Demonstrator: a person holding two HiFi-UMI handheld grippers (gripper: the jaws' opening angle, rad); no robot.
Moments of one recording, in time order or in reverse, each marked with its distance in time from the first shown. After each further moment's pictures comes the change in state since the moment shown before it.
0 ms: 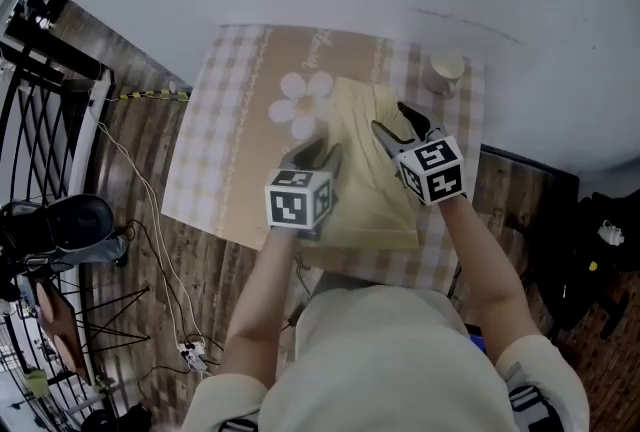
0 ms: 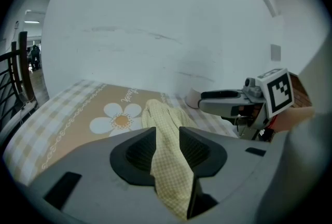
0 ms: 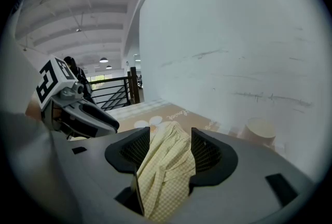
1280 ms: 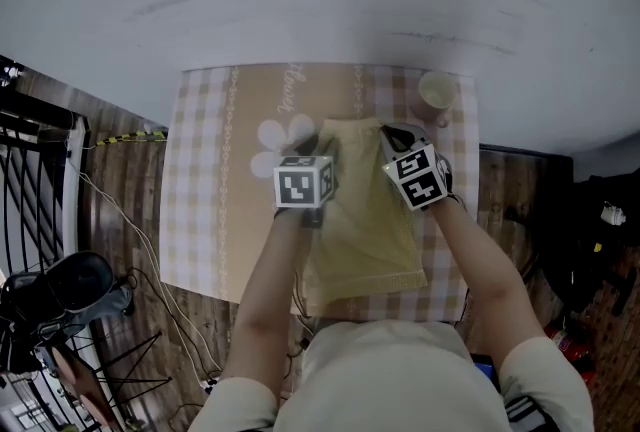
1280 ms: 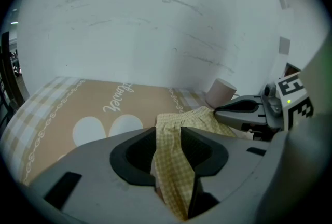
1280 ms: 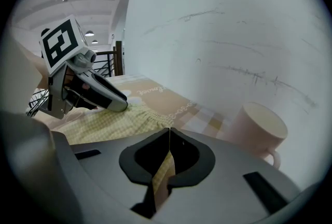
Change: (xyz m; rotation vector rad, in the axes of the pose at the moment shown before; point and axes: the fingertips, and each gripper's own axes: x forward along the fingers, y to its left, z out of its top) left arm 0.137 0.050 0.035 0.038 0.127 -0.032; right arm 0.074 -0.078 -0.056 -0.071 0.224 -0.168
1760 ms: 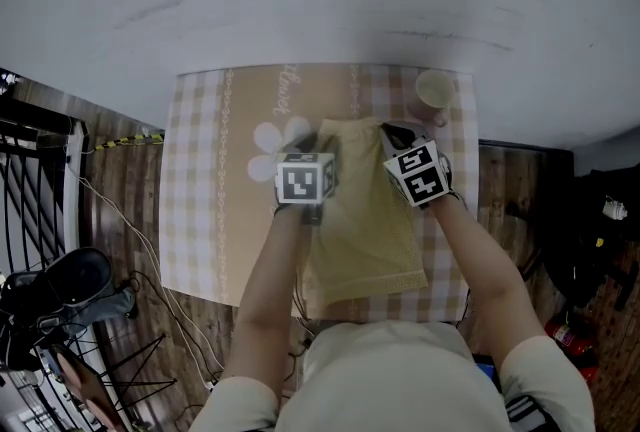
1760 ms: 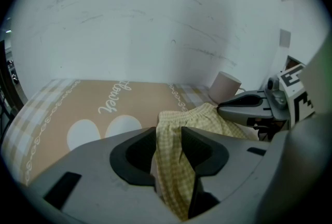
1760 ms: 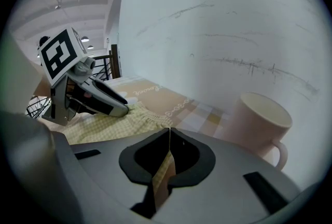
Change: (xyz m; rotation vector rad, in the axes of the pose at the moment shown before) left arm 0.018 0.001 -0.001 0.047 0.046 0.017; right arm 0.006 -0.012 -0.005 0.068 -0.003 0.000
